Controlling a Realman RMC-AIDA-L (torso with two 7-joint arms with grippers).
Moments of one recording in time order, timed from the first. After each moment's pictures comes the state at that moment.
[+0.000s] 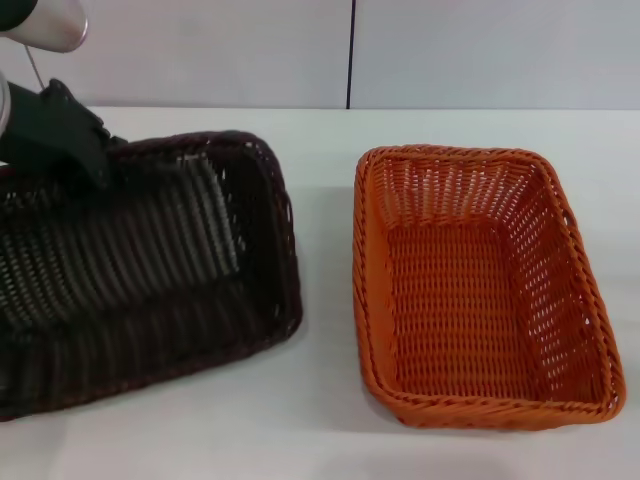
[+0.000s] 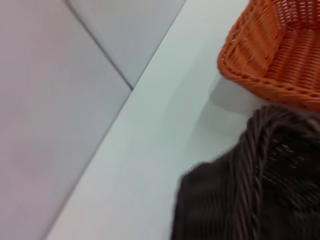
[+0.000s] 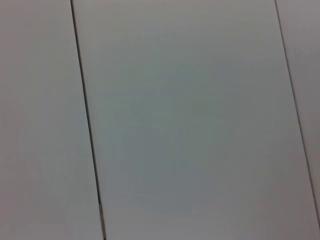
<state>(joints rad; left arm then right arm) -0.53 -2.06 -1.97 -1.85 2.65 -1.70 1.02 0.23 2.08 -2.00 -0.52 -2.00 1.11 2.95</state>
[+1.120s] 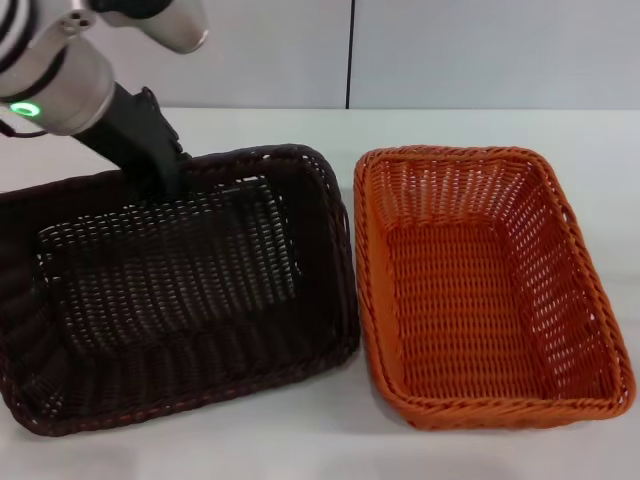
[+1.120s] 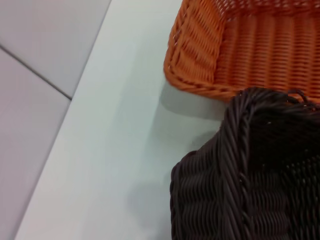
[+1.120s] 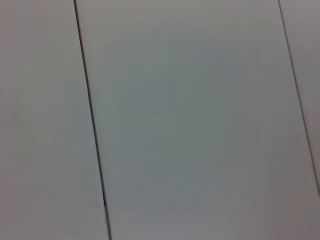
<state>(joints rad) -0.78 -2.06 -1.94 -1.57 2.73 -1.74 1.08 0.23 2.08 -2.00 -0.53 -2.00 1.11 2.95</state>
